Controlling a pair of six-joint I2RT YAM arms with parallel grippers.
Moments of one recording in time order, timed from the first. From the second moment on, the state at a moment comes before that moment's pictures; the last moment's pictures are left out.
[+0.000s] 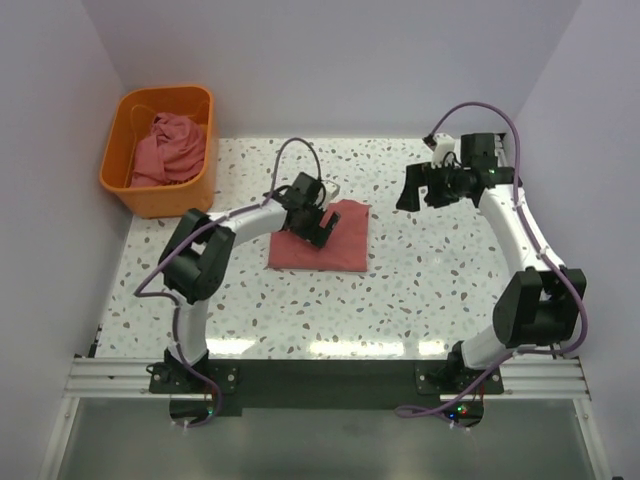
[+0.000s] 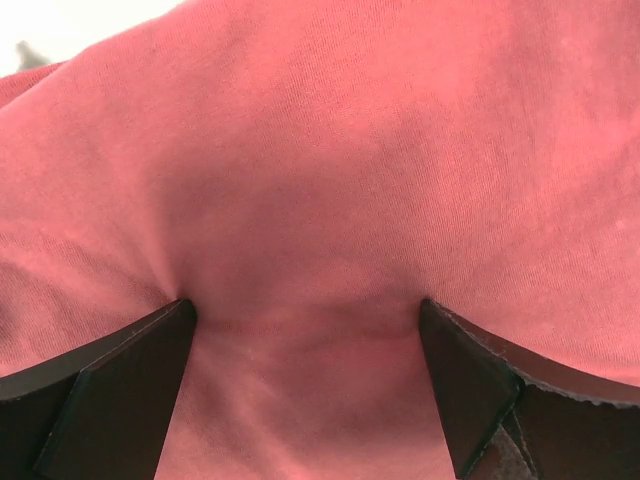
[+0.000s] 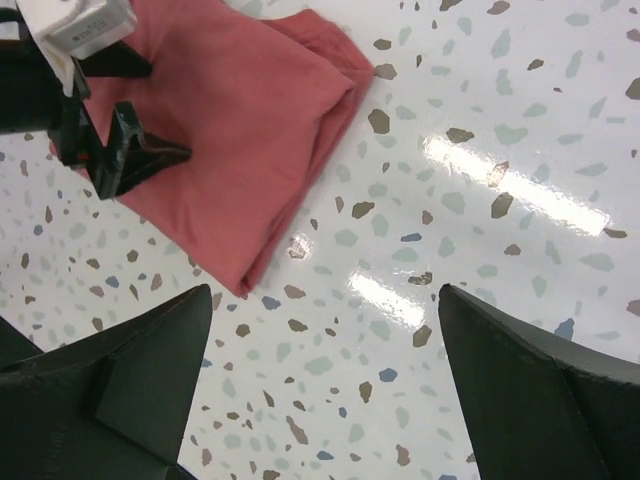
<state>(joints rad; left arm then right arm) -0.61 2.02 1.39 -0.39 -0.01 -0.05 0.04 1.55 1.38 -0.73 -0.51 -0.10</state>
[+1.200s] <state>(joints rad) 0.17 1.50 0.82 -0.77 -0.03 0.64 0.04 1.52 1.41 -0.81 -0.45 -0.22</state>
